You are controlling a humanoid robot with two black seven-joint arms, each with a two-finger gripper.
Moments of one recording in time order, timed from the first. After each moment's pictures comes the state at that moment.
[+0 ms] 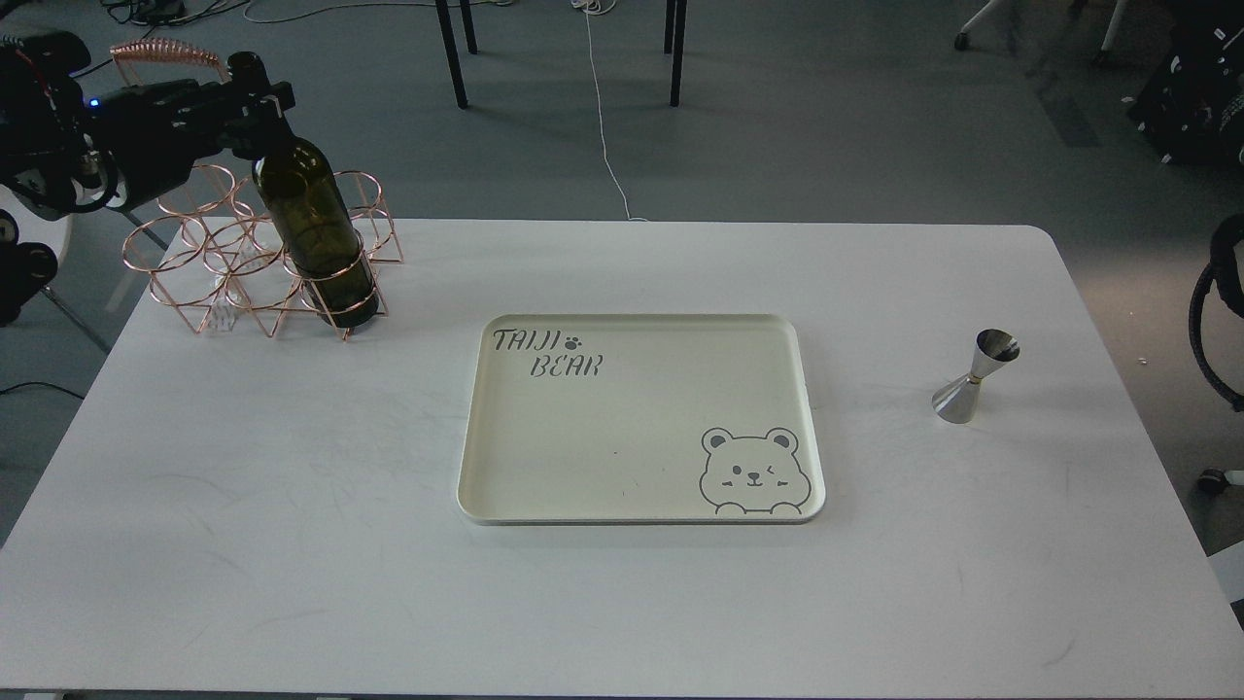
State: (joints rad) left arm -1.02 0.78 -0.44 -0.91 1.64 -0.06 -0.35; right arm 1.05 -0.62 0.37 0.48 0.01 0.21 0.47
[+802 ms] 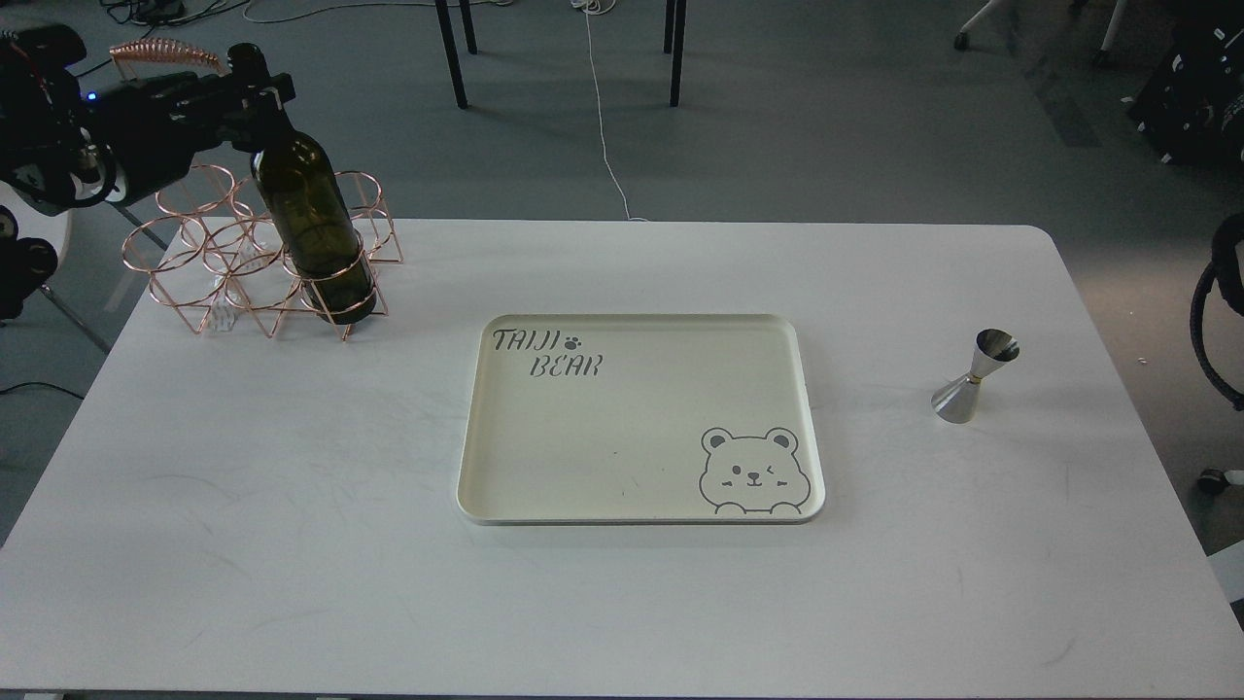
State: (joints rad) left arm -1.02 0.78 -0.44 -0.91 1.63 -0.04 -0.36; right arm 1.05 -0.62 0.37 0.48 0.01 0.21 0.47
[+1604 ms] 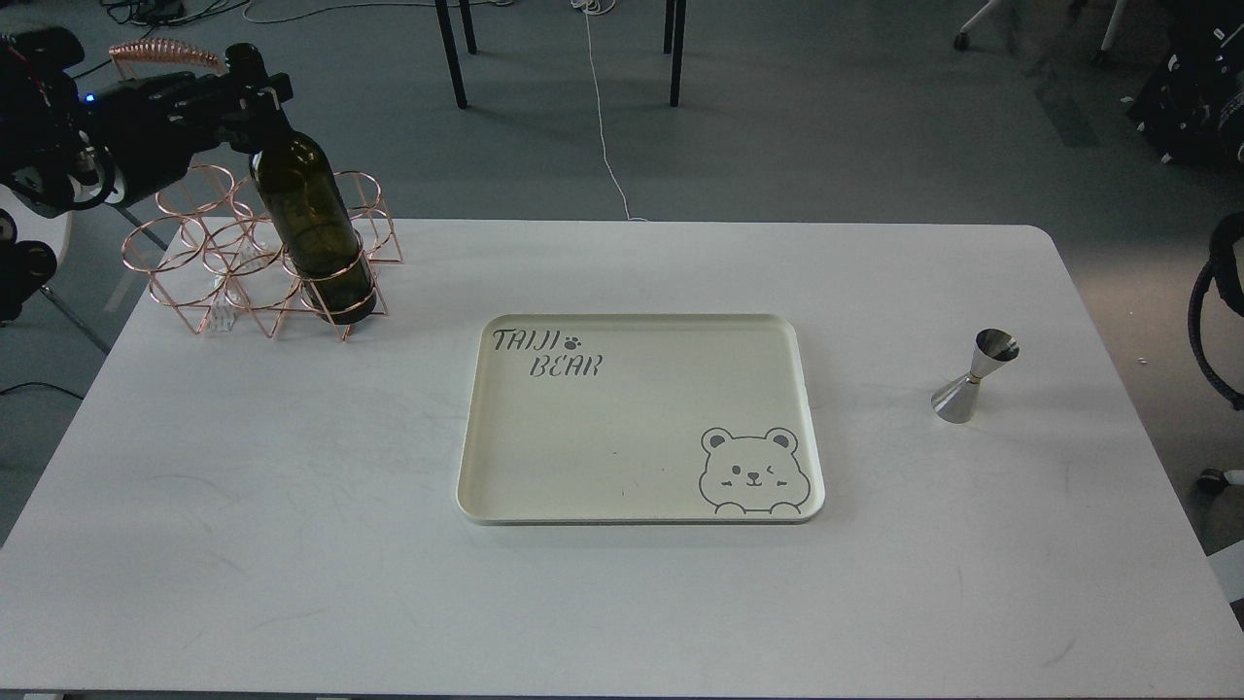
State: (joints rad) left arm -1.02 0.79 -0.44 -0.91 1.63 -0.04 -0.36; right arm 1.05 -0.62 0.37 0.49 0.01 0.21 0.47
